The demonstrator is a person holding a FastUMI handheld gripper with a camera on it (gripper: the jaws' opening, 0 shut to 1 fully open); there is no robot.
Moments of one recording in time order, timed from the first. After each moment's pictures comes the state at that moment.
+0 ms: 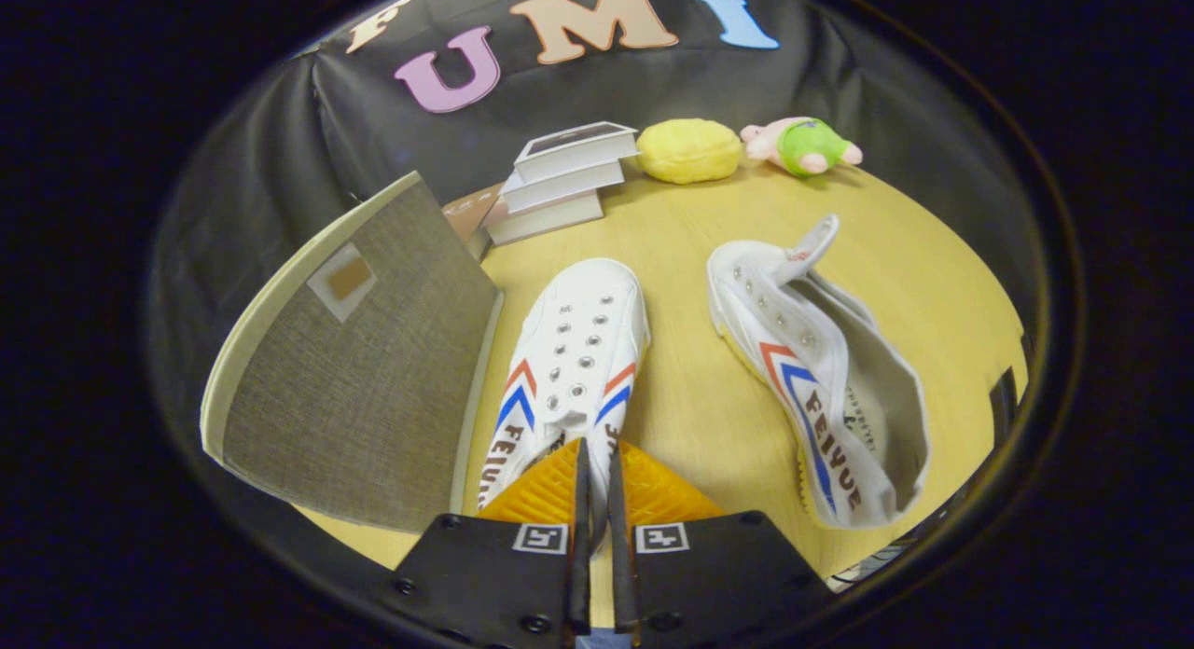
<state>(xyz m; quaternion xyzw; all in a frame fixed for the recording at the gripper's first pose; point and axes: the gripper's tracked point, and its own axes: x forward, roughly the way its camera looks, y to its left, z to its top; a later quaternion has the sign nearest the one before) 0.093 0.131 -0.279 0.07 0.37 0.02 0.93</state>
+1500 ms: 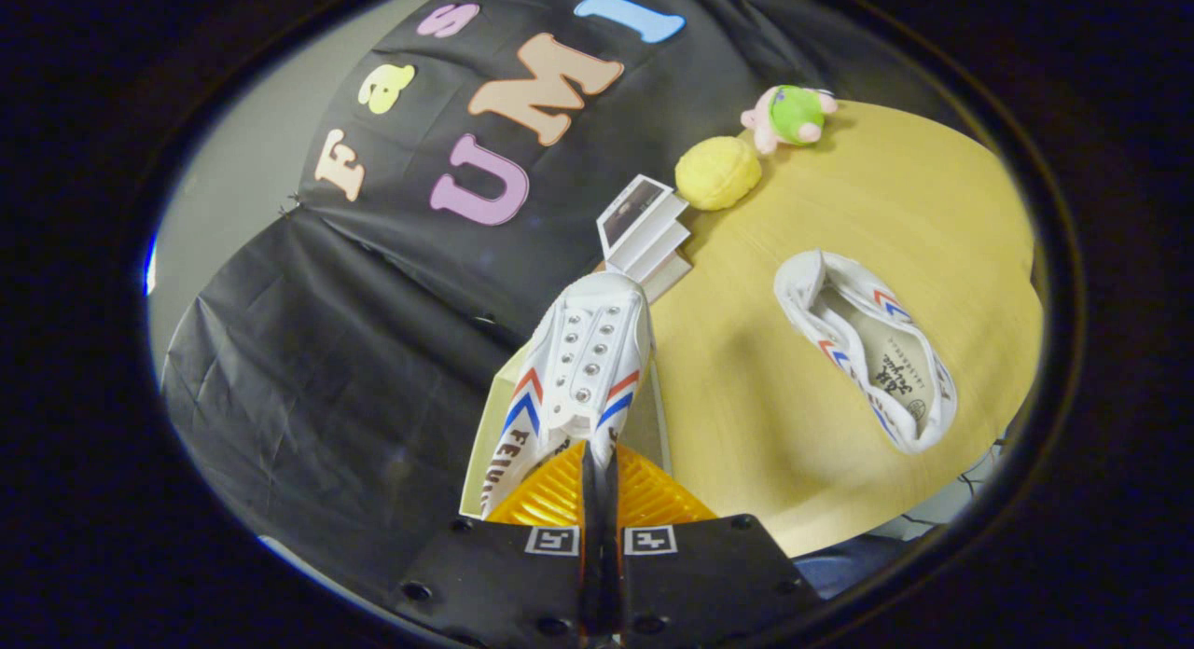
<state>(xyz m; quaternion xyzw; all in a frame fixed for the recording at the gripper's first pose) 0.055 0.174 -0.124 0.35 0.30 0.14 0.88</state>
